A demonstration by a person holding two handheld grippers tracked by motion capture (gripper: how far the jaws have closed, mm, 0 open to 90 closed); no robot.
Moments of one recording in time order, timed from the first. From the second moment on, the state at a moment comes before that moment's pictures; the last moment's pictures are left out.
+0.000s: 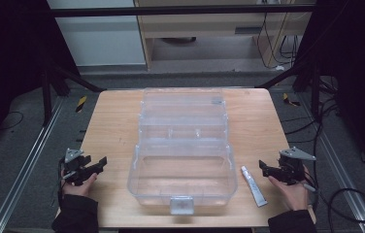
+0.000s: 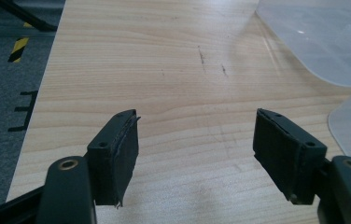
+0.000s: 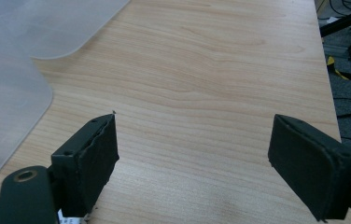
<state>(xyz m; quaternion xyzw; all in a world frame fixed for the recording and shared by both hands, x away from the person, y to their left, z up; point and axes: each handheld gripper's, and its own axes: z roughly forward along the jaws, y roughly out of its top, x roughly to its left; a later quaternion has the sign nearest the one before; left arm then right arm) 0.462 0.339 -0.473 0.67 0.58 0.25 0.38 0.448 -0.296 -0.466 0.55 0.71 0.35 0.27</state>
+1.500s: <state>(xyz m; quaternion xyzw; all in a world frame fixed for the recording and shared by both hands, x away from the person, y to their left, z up) 0.465 0.331 -0.479 0.70 0.57 0.25 0.36 0.462 -0.237 -0.405 0.50 0.83 0.22 0.14</state>
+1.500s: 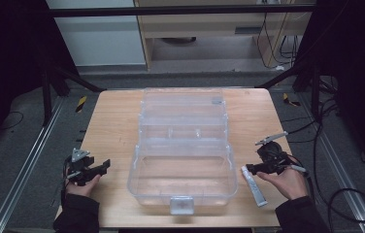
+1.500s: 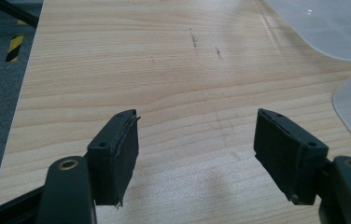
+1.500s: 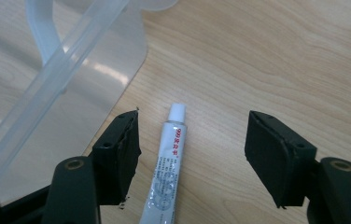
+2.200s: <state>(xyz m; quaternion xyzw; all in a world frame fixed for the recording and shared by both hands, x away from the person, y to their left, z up) 0.466 0.331 -0.479 0.70 0.57 0.24 0.36 0.468 -0.232 -0.426 0.51 0.84 0.16 0.08</state>
